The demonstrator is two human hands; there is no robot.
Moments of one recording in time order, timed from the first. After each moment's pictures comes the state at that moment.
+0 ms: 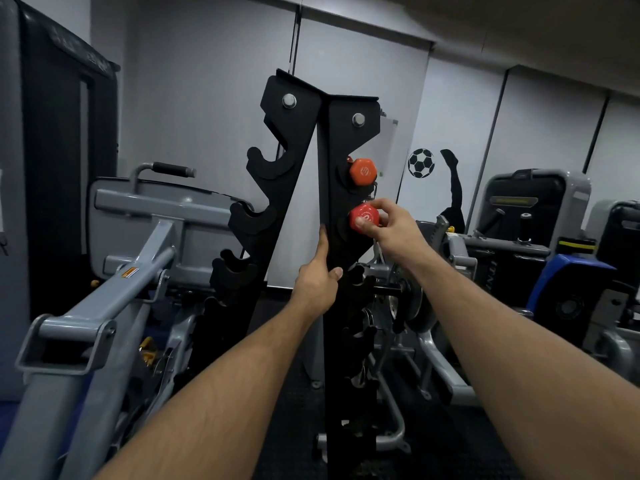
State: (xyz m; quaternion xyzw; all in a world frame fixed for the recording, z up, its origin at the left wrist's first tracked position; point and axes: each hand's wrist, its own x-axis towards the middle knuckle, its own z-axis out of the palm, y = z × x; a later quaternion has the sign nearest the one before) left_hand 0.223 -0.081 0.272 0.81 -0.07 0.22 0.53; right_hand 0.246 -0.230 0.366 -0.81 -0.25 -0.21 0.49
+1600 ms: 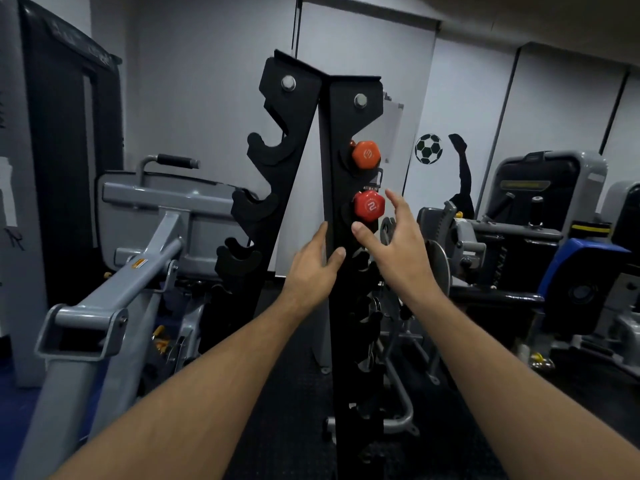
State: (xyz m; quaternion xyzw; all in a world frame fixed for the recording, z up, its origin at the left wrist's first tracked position) left_hand 0.190 -0.069 0.268 0.81 -0.12 0.29 0.50; right_hand 0.195 -0.226 0.311 -0.79 -0.24 -0.35 0.45
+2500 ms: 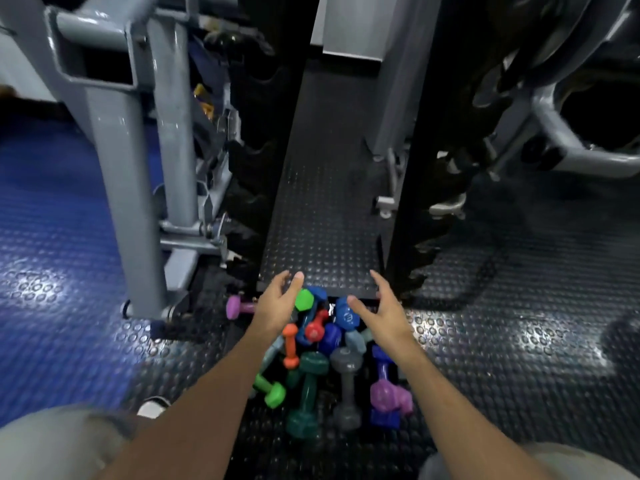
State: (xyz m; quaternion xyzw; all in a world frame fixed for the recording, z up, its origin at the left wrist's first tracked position) left_hand 0.029 0.007 -0.195 0.74 0.26 -0.05 0.62; right_hand 0.064 -0.213 -0.187 -0.86 -0.03 0.14 0.48
